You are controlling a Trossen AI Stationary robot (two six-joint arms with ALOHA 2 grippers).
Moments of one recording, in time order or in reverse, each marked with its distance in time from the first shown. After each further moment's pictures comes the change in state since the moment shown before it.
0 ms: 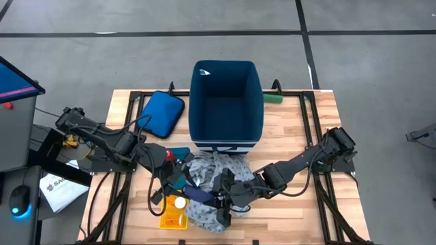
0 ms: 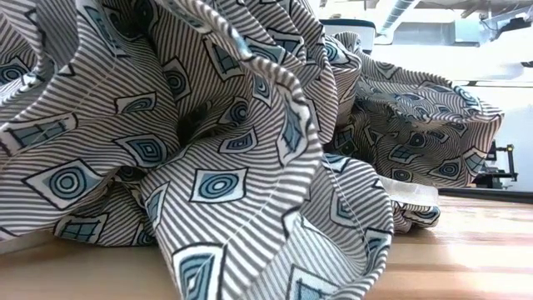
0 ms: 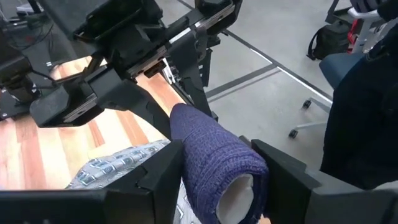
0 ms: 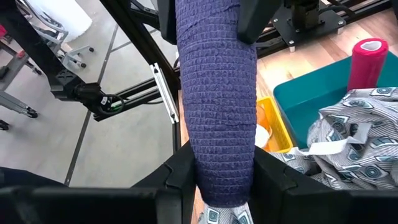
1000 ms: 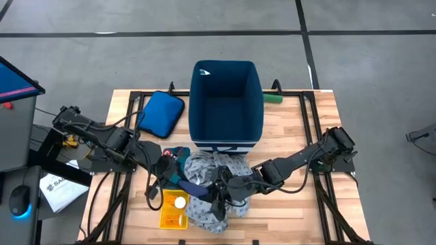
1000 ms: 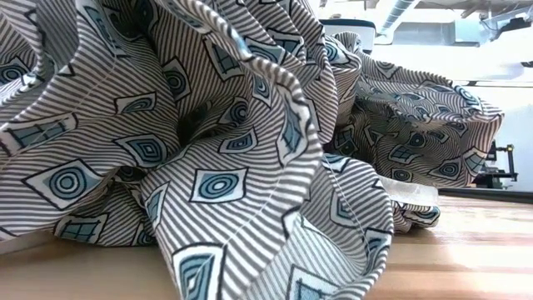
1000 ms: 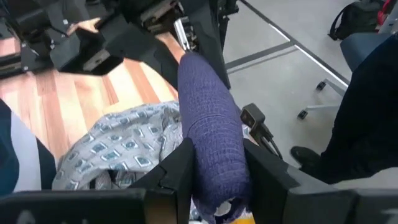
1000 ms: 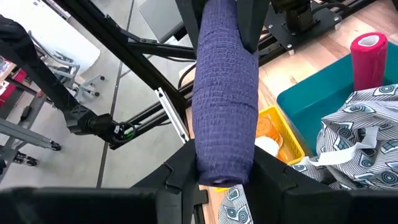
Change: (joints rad) left arm 0.002 -0.076 -0.003 -0.224 -0.066 -0.046; right arm 0.000 0.001 0.003 0.038 -0.035 0.150
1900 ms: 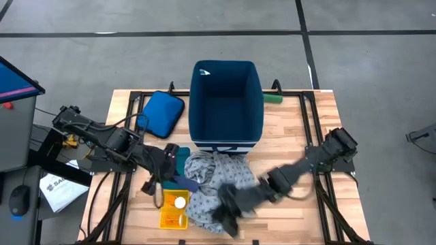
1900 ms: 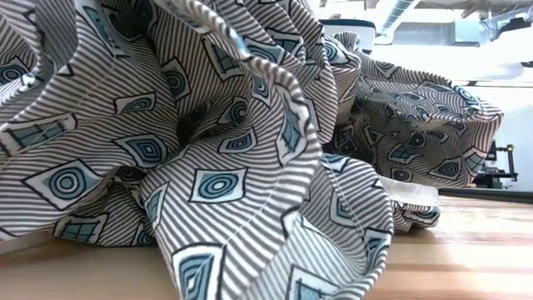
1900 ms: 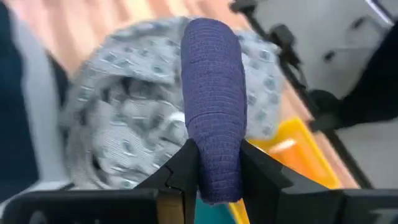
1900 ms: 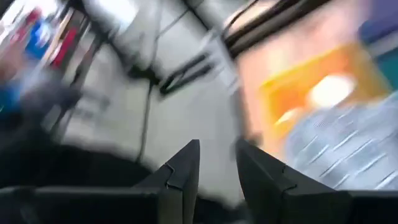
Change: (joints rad) left arm -0.008 -0.002 -0.007 -0.229 -0.089 -0.018; right arm 0.030 -0.009 0.003 -0.032 -0.156 0.057
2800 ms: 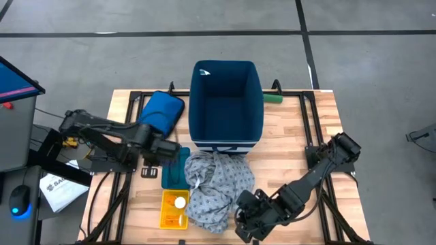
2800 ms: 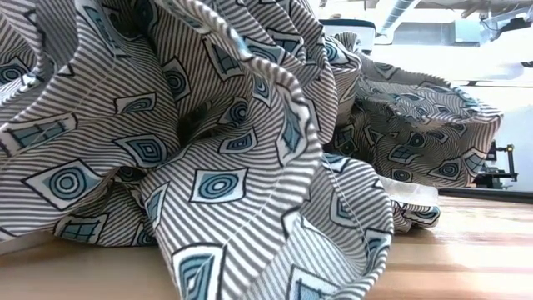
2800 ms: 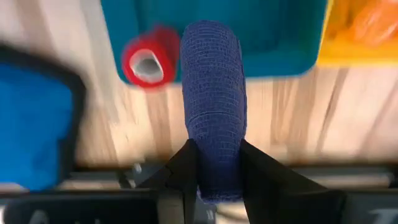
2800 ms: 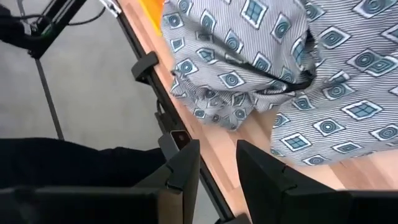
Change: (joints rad) left arm 0.214 0.167 0.007 -0.642 0.037 -0.208; right arm 0.164 0.017 -0.004 -0.485 0.167 0.415
